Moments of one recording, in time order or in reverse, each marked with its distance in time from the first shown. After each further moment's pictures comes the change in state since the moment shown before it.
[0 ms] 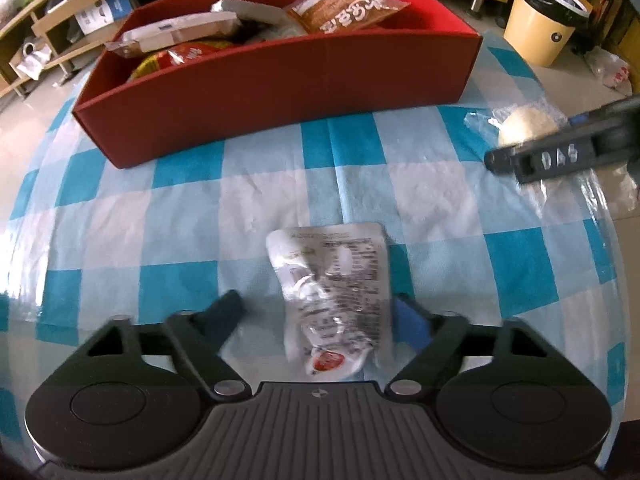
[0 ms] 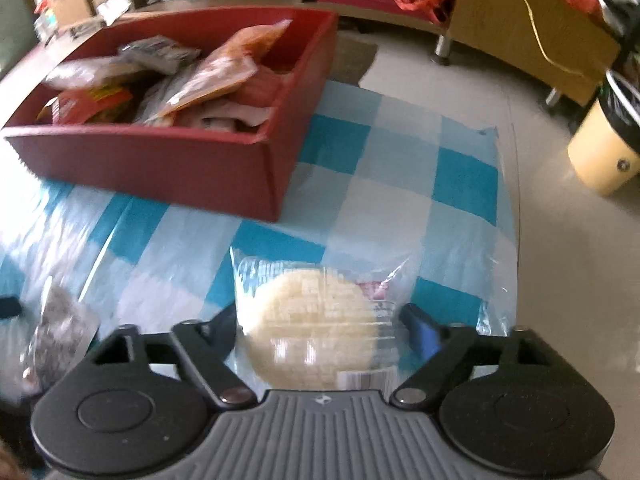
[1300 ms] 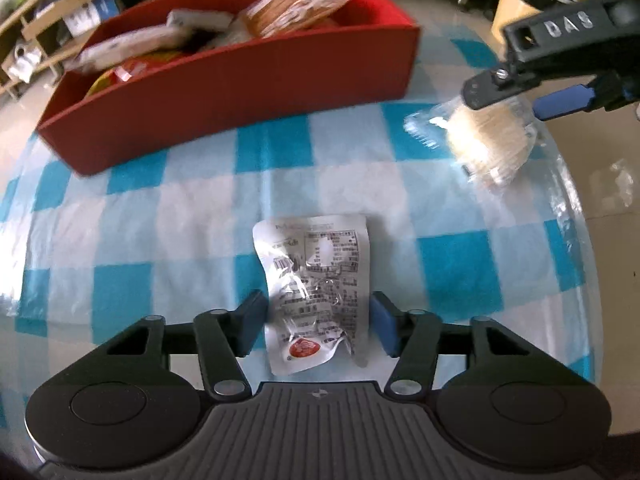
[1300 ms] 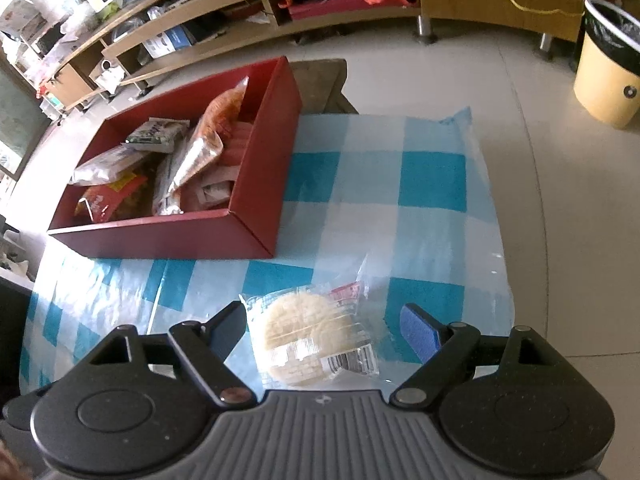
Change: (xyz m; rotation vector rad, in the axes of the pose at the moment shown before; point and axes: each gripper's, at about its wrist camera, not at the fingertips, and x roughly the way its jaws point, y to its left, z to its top) left arm -0.001 -0.043 0.010 0.001 0.043 0.001; right arm -0.019 -0.070 0.020 0.268 0.013 0.222
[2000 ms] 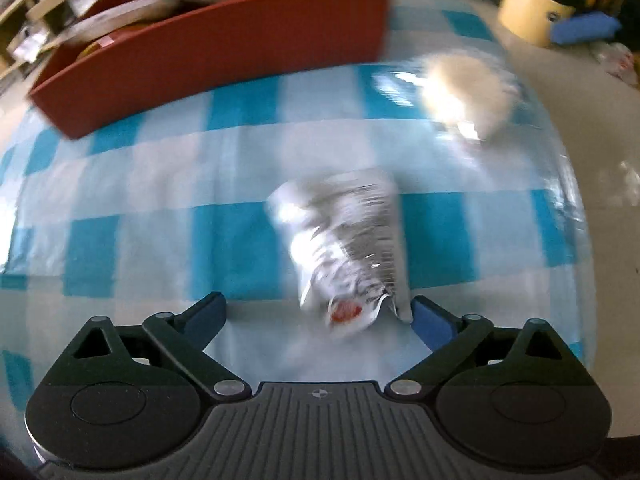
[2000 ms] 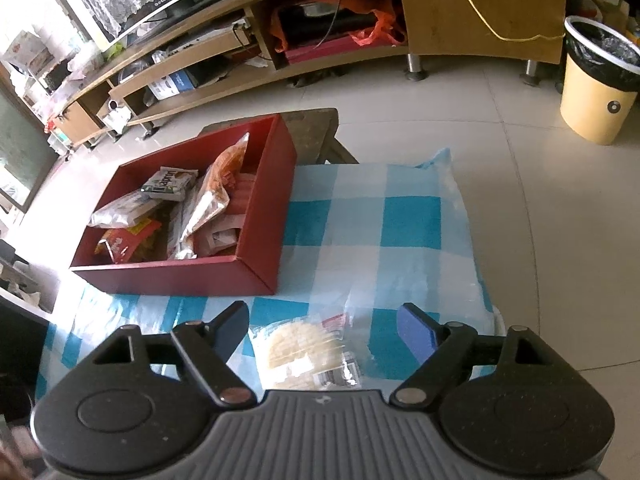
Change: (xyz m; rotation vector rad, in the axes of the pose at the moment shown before) left arm -0.001 -0.024 -0.022 -0.046 0.035 0.023; right arm -0.045 -0.010 0.002 0.023 -0.127 0.028
